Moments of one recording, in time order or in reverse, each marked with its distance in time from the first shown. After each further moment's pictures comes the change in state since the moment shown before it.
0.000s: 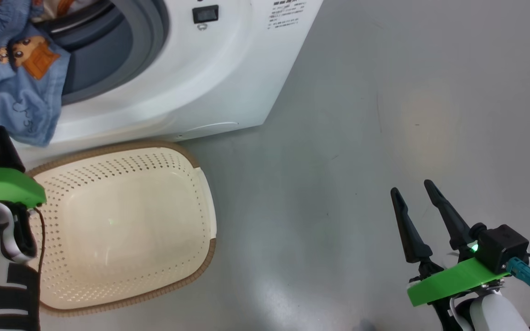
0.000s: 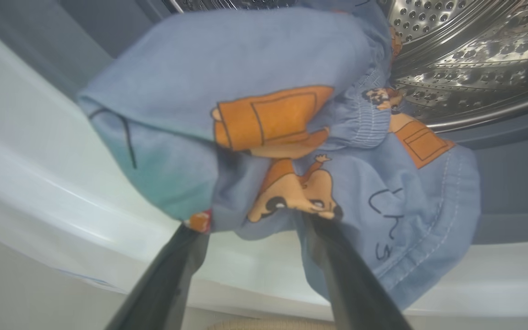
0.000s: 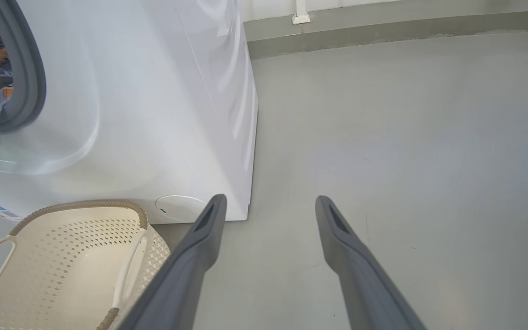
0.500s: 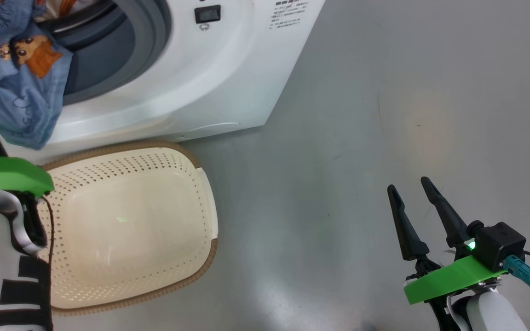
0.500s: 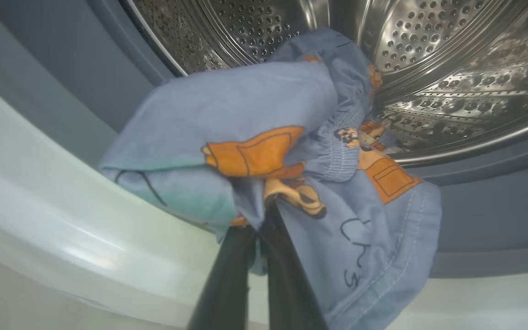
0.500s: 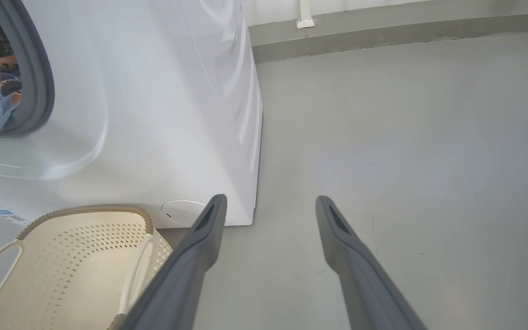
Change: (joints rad) left arm -0.002 -0.041 0.019 -0.066 0.036 -0.035 0.000; right arm -0.012 0.009 0.004 0.001 0.000 0.000 0.000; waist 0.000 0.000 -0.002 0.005
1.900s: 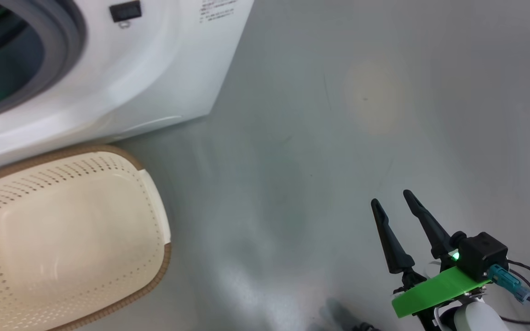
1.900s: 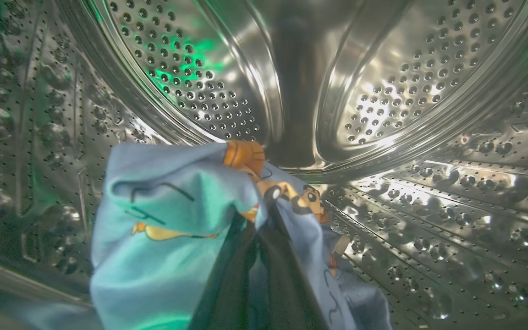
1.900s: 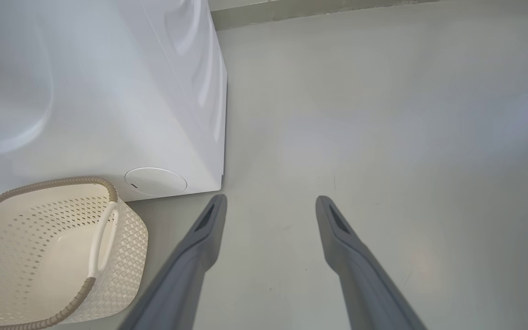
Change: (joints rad) left arm -0.609 0.155 -0.039 0.466 0.044 -0.057 0.002; right arm 0.028 0.010 0.050 0.009 0.007 0.000 0.000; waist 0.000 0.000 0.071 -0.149
